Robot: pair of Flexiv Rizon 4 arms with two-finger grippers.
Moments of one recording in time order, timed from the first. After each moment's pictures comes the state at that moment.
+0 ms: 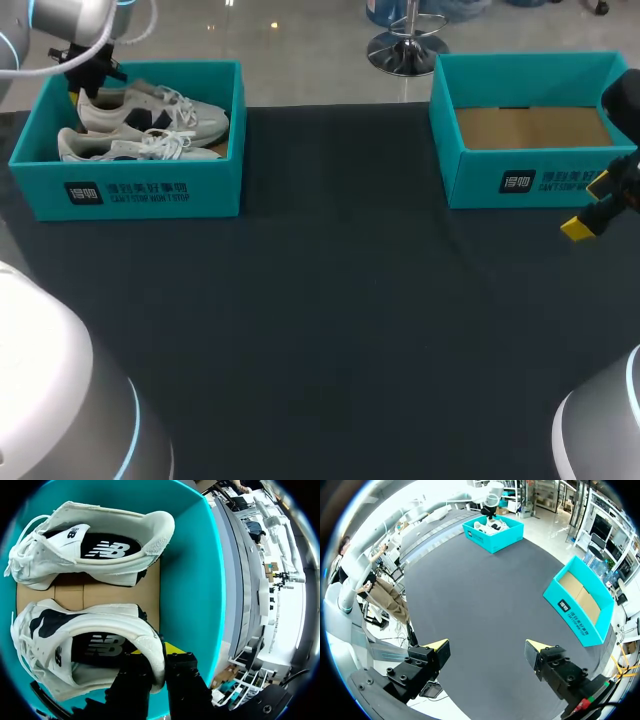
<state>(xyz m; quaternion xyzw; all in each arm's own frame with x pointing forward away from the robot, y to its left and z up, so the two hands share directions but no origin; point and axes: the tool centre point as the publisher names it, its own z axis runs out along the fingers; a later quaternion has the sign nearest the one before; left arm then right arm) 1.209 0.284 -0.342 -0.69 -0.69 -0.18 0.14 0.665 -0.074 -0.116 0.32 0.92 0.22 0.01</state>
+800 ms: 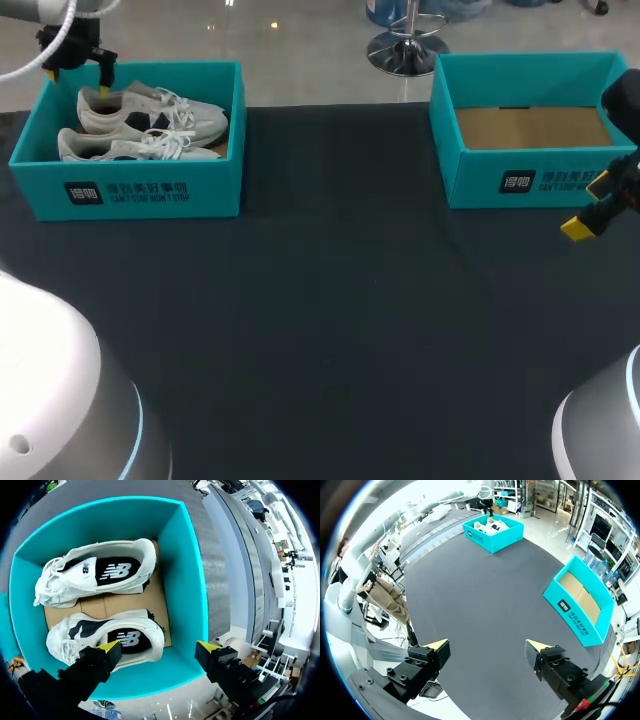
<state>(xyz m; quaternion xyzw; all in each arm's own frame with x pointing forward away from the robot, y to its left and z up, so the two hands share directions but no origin) 1.197 0.266 -0.289 -0.75 -0.65 -0.12 0.06 0.665 -0.074 -0.116 0.32 0.92 0.22 0.01</state>
